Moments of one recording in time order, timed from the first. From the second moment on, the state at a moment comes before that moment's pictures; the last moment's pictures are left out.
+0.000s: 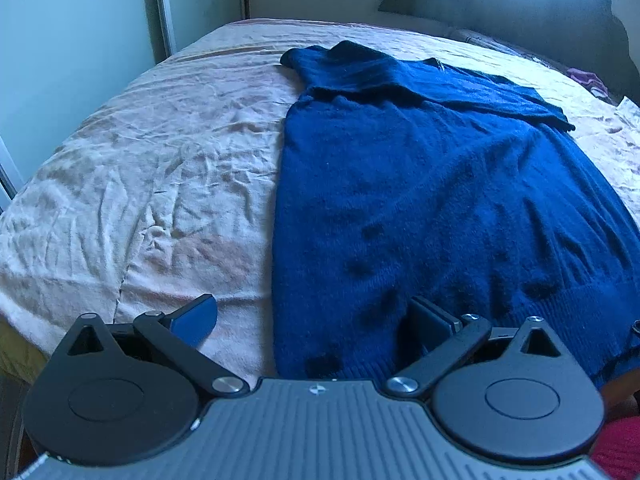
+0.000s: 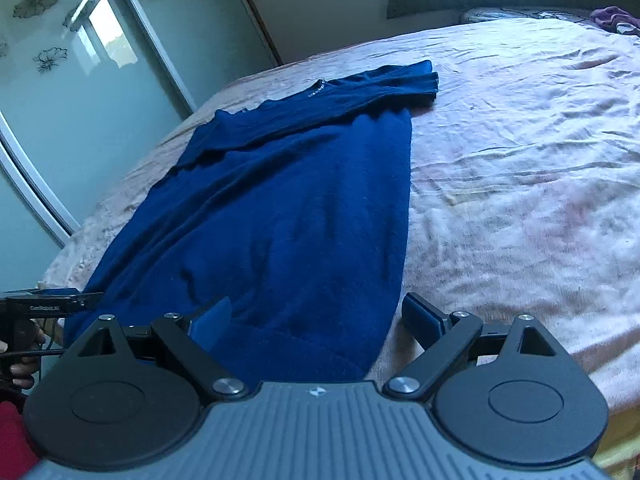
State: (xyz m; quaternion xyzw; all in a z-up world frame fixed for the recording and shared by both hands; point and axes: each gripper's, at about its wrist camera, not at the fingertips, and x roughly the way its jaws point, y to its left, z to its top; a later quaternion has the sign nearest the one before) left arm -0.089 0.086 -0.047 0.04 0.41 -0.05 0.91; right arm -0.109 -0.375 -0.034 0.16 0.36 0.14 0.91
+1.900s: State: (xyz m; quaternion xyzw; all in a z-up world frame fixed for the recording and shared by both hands) left arm -0.108 0.063 -0.011 0.05 0.39 -0.22 0.89; right arm -0.110 -0.352 -0.032 0.22 0.34 0.27 0.87
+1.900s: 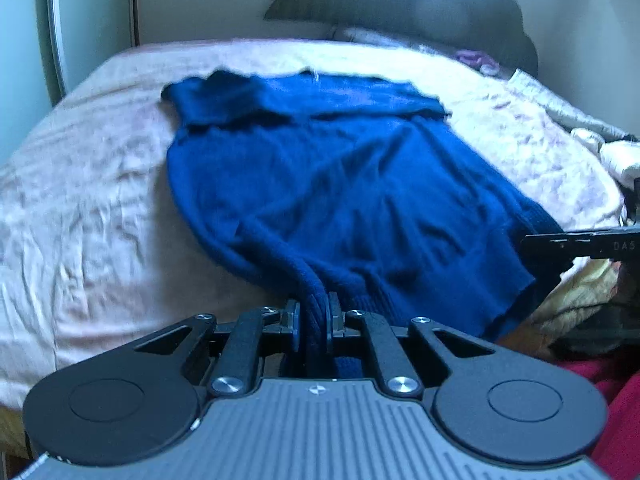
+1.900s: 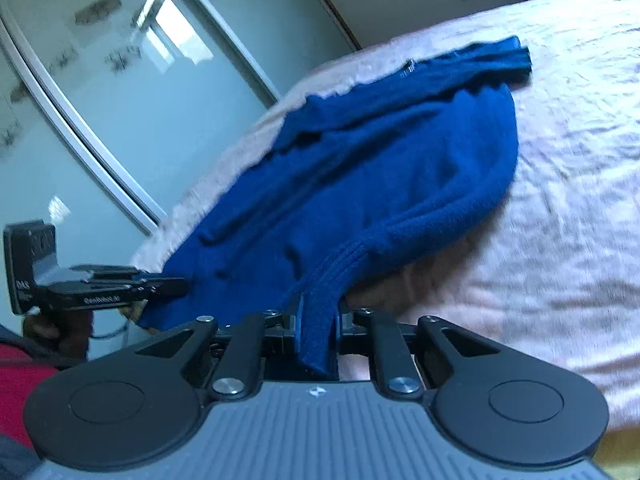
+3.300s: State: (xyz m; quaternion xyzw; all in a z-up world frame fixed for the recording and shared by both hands) left arm -0.016 0.026 0.007 0.04 0.36 -0.13 0.92; right arm -0.040 -0.340 0.014 0.14 0.20 0.15 0.96
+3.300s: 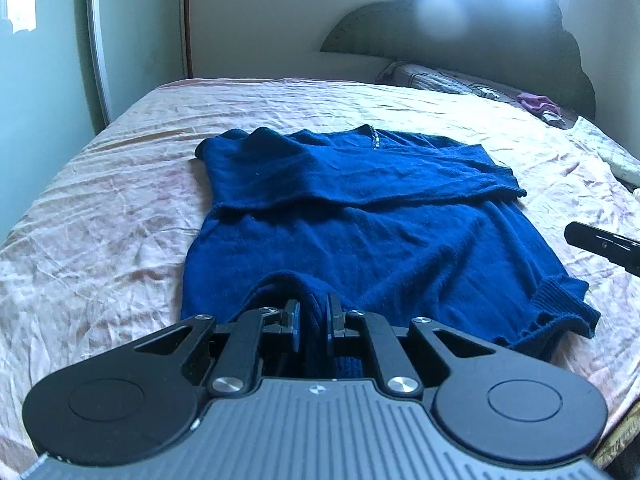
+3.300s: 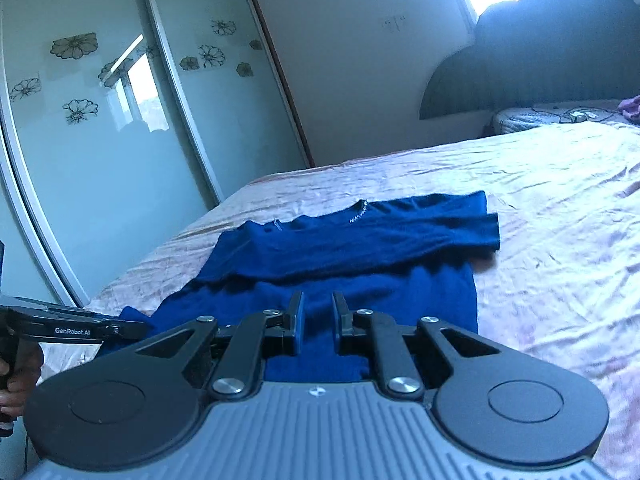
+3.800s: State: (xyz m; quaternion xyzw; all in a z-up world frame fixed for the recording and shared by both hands) left arm -0.011 0.025 0.004 0.04 0.36 -0.12 0.92; right arm -0.093 -0.327 0.021 -0.02 0.19 0.21 0.96
